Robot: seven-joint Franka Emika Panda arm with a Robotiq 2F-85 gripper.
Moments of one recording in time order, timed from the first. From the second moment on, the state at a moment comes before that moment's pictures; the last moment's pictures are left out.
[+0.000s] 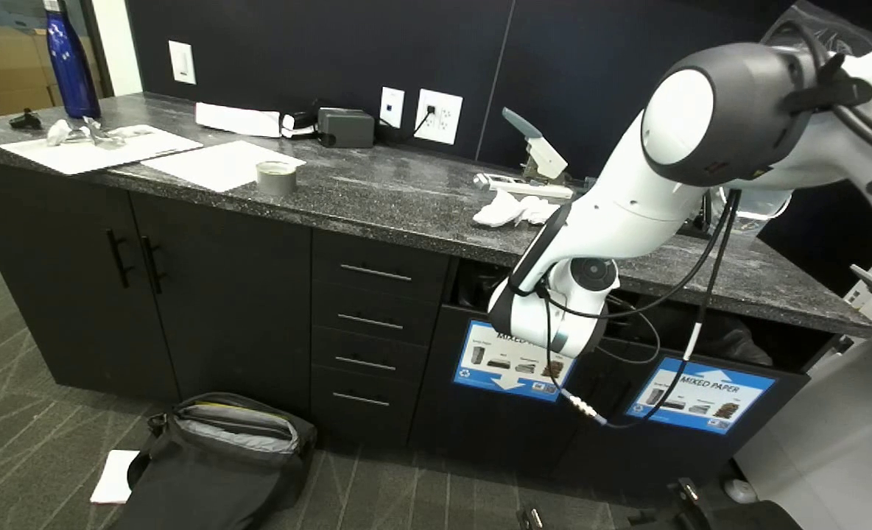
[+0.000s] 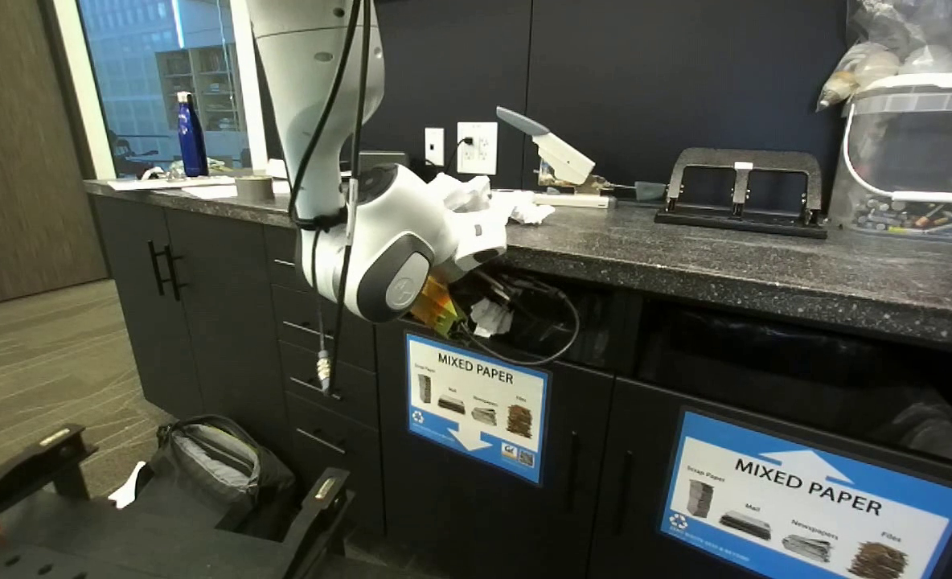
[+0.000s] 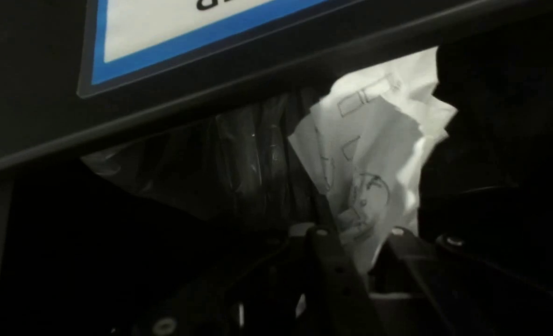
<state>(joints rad) 0.09 1.02 -0.11 -1.92 0.55 3.82 0.13</state>
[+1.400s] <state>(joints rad) 0.35 0.65 -0.36 -2.20 0.73 3.19 -0.25</state>
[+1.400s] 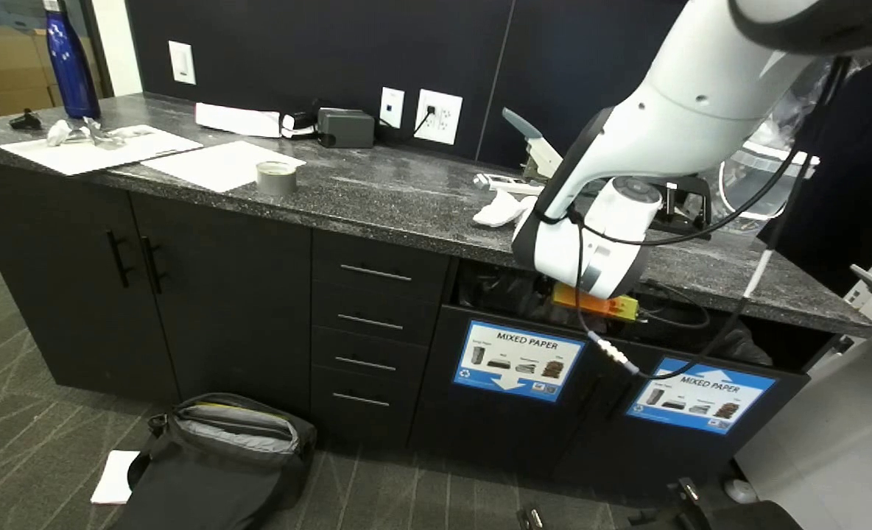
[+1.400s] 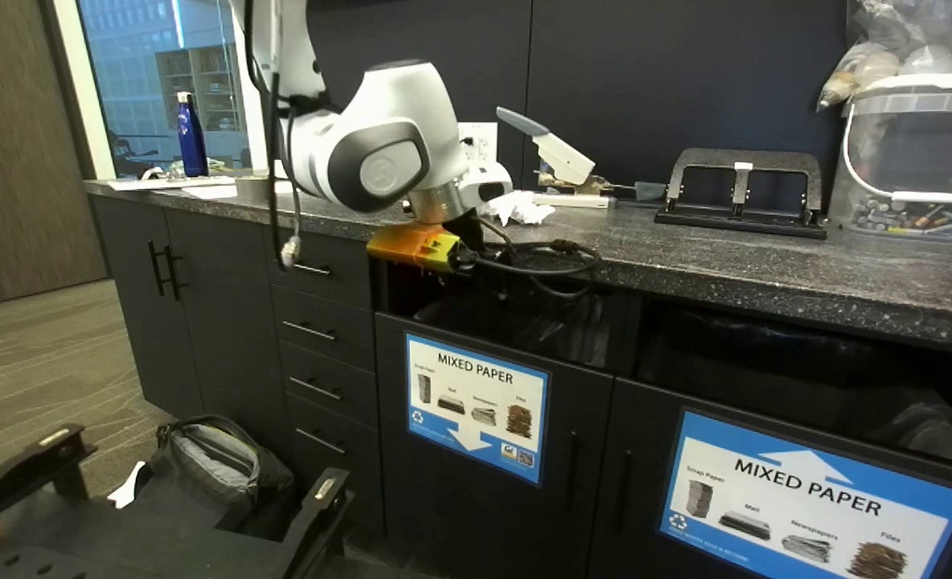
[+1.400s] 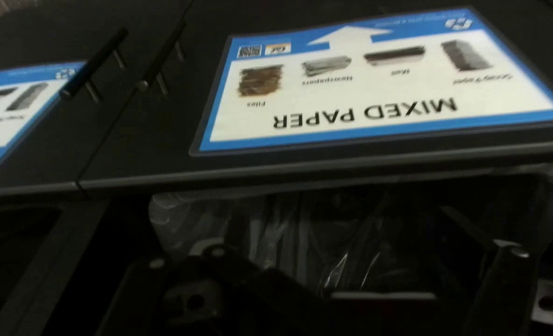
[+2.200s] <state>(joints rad) 0.70 0.27 -0.80 -2.13 0.04 2.55 0.06</state>
